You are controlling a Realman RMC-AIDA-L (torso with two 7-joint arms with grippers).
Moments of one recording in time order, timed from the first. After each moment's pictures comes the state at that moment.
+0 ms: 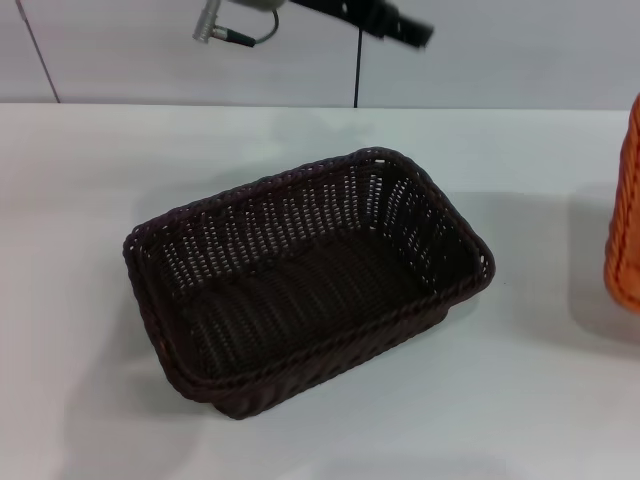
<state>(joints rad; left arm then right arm) -1.14 -2.06 -2.22 -0.80 2.37 -1.07 0.95 0.35 1.73 -0.08 -0.68 -2.12 -1.38 2.25</state>
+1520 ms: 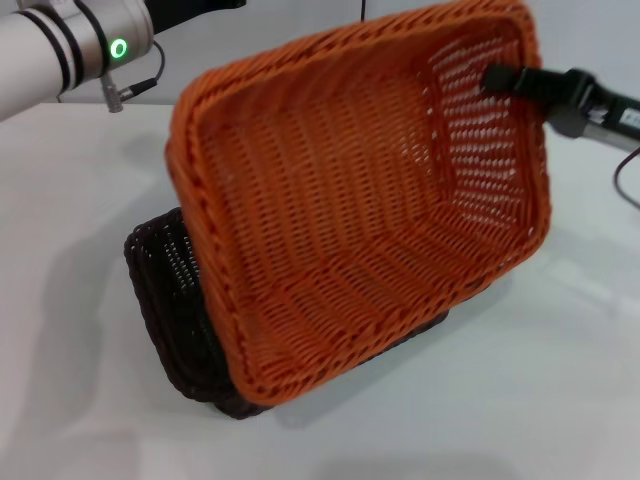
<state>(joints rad) -0.80 -2.06 -2.19 -0.69 1.61 -0.70 1.40 0.72 1.99 -0.42 -0.44 -1.86 -1.50 1.98</state>
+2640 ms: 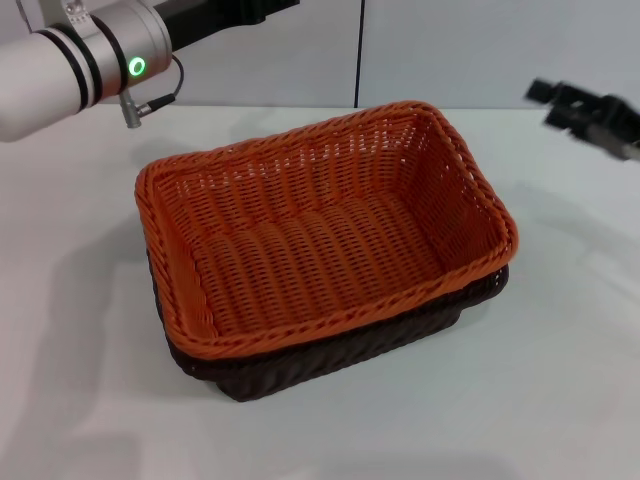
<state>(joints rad) -0.81 -2.06 -2.16 -0.61 1.48 -0.72 1.51 0.64 1.97 -0.49 -0.45 -1.76 -1.27 1.96</state>
